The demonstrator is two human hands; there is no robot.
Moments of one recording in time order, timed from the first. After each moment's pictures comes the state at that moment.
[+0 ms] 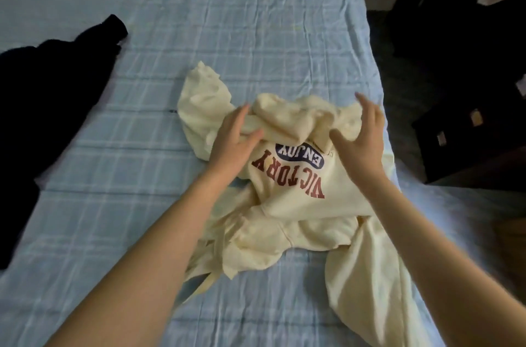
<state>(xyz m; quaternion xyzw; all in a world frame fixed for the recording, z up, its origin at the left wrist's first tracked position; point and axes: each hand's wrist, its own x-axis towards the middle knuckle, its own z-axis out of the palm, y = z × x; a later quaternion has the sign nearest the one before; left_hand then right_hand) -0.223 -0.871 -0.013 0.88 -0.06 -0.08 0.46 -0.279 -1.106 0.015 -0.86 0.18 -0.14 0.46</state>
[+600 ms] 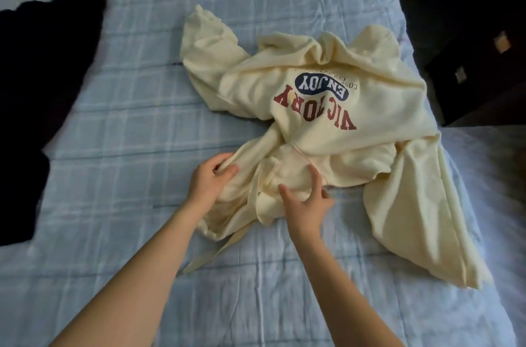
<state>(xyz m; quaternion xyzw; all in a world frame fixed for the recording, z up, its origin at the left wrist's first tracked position) -0.338 -0.737 -0.137 0.87 0.04 -0.17 0.47 -0.444 -0.907 -0.120 -0.65 0.43 -0.03 0.63</state>
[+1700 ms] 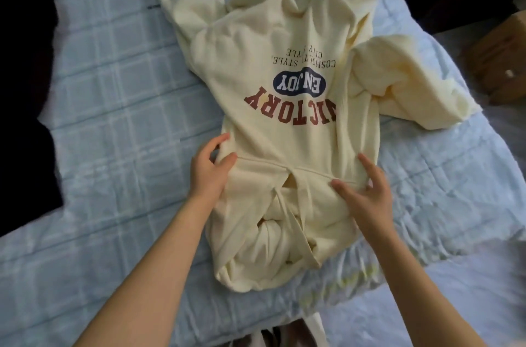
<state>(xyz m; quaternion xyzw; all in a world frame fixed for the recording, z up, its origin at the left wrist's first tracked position) -0.465 -0.608 -0.128 0.80 0.02 -0.23 0.55 -0.663 -0.829 -0.138 -0.72 0.47 -0.11 0.50</state>
